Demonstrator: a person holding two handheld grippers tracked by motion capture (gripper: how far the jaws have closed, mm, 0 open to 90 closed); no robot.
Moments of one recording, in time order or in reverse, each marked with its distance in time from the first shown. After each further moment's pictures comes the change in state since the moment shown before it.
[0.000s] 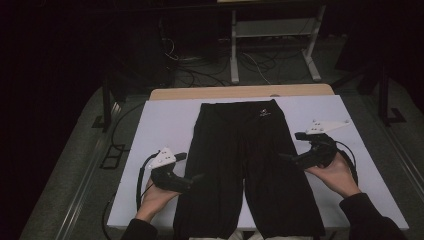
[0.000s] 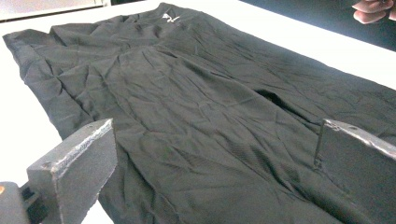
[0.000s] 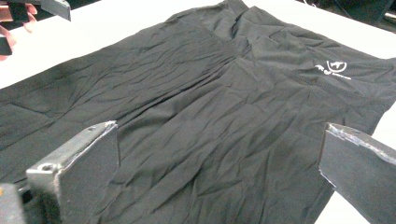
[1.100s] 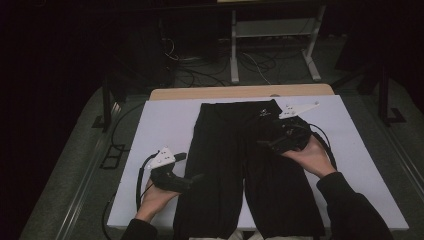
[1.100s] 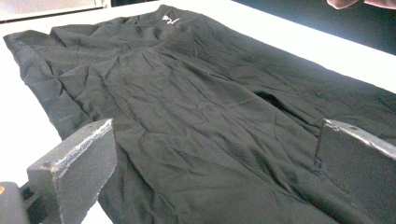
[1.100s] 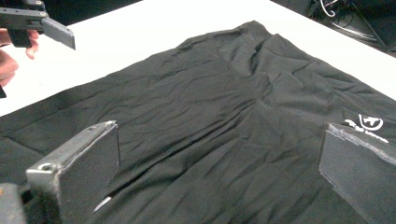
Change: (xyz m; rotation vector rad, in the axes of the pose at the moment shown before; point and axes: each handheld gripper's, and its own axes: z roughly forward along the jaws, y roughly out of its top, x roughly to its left) left arm 0.000 0.000 -0.001 -0.009 -0.003 -0.007; right arm 0.010 0.054 0.043 0.025 0.042 -0.055
